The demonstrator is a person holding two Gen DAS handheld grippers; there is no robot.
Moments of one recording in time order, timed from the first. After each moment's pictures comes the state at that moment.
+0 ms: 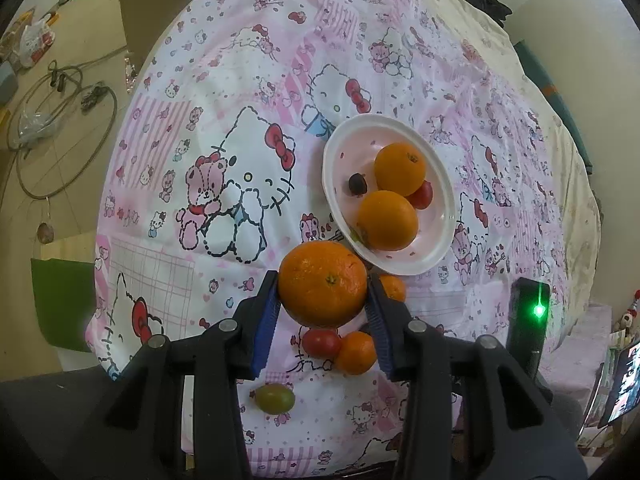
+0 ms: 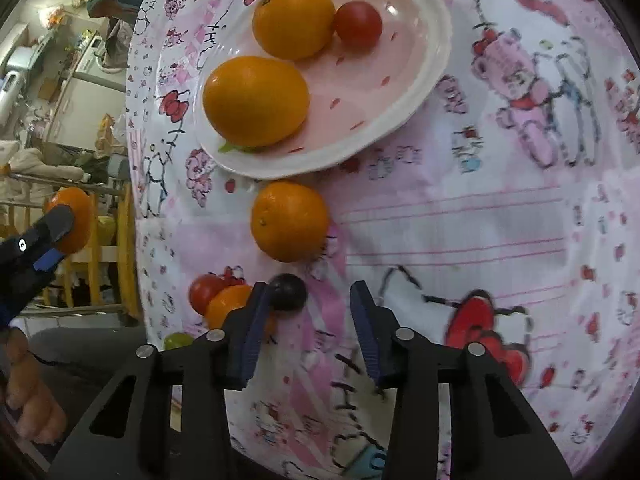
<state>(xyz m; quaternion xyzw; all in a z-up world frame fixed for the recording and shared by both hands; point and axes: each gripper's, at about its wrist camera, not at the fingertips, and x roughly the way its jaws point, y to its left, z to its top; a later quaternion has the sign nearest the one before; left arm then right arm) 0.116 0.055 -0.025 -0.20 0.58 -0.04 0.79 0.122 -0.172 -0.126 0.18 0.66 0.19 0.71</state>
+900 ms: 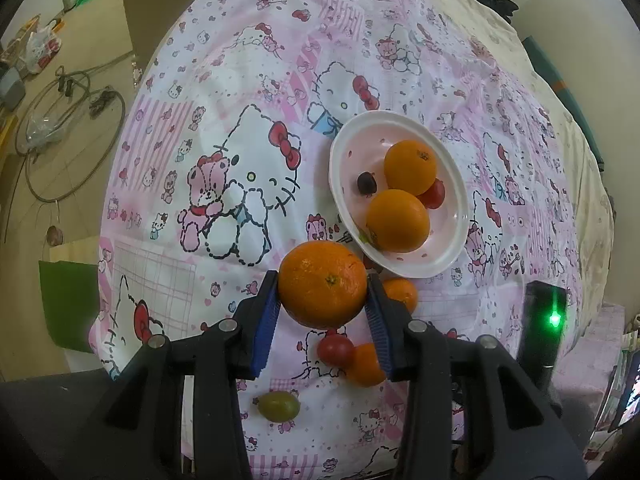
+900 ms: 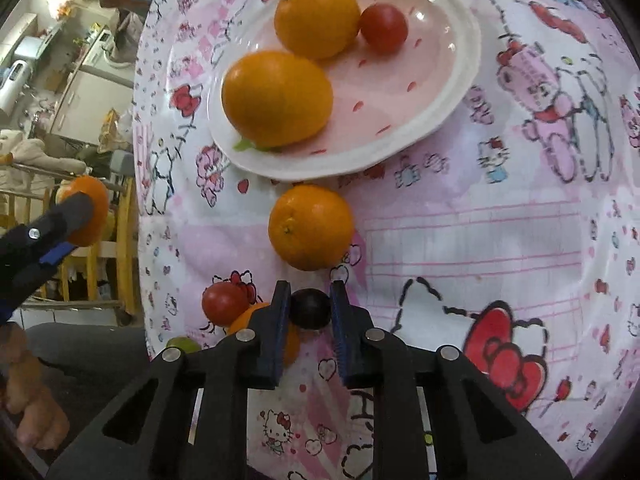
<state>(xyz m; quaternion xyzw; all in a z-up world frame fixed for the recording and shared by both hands) 0.119 0.047 -0.032 -0.18 0.58 -0.02 0.79 0.117 -0.172 -0.119 0.16 0.64 0.20 0.72</state>
